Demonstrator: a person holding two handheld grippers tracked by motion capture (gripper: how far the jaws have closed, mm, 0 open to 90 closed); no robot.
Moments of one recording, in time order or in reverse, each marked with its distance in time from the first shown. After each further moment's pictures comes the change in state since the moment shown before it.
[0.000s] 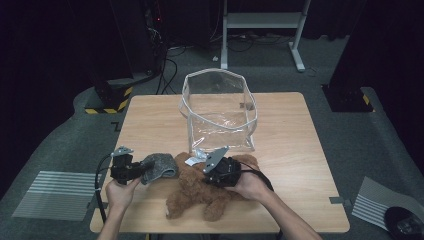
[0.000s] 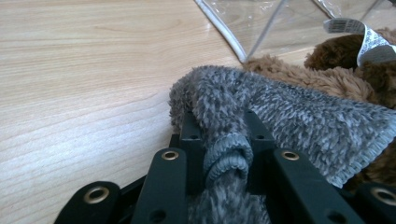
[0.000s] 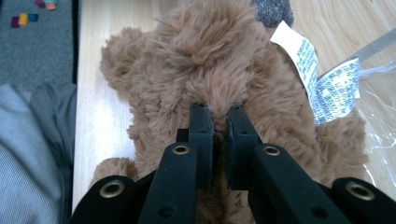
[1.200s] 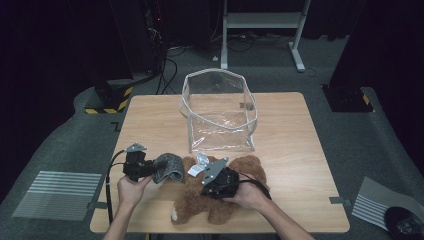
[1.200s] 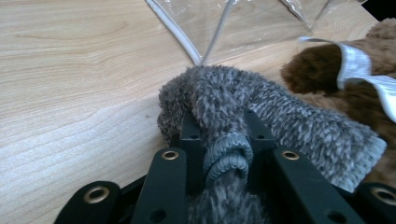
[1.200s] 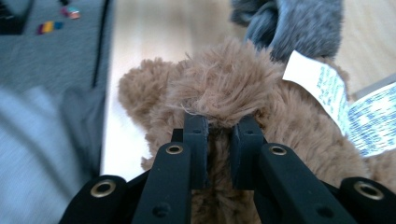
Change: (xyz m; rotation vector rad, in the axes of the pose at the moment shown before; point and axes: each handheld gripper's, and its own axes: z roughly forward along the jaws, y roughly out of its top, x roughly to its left) left arm -0.022 0.013 0.021 0.032 -0.101 0.036; right arm 0.025 -0.009 0.009 -0.049 0.070 -0.029
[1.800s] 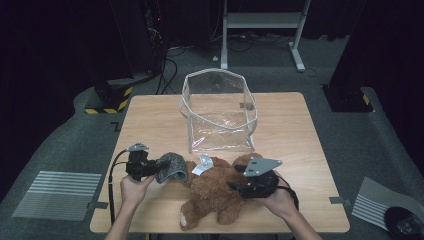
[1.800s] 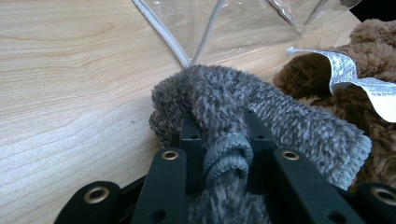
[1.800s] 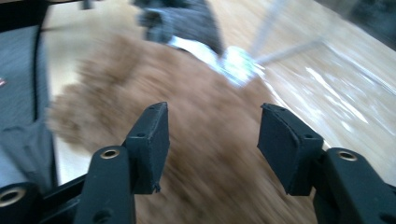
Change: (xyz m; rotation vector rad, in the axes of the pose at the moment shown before) left arm -0.003 0.002 0.006 -0.005 -0.033 -0.013; right arm 0.000 -0.070 -0.068 -0.206 -0.330 0.245
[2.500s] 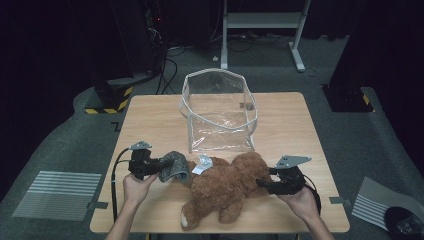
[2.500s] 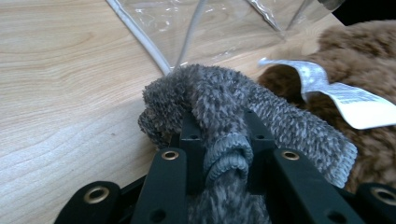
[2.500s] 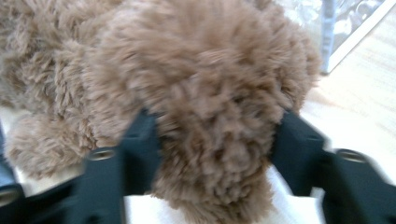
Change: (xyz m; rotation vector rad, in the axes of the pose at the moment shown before) left arm -0.008 0.007 0.001 -0.003 -0.049 0.022; right arm -0.052 -0.070 -0.016 0.100 -0.050 0.244
